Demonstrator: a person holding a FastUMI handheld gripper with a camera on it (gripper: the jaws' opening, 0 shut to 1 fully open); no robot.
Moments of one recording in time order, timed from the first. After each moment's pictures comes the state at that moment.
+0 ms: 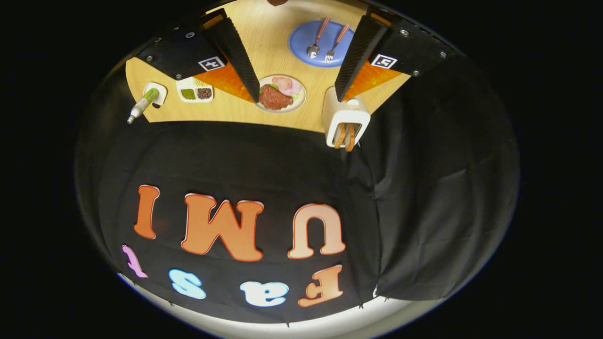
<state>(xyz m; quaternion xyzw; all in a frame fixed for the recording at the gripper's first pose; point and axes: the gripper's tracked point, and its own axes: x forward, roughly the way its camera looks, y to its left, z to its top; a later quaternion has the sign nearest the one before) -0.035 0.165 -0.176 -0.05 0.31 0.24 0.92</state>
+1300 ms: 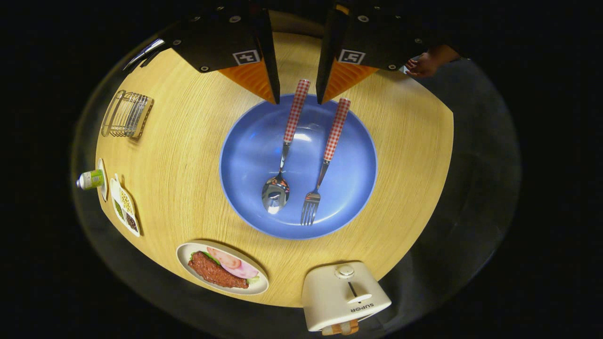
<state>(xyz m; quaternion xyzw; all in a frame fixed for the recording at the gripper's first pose) -0.175 0.166 -0.418 -0.15 0.72 0.22 0.65</state>
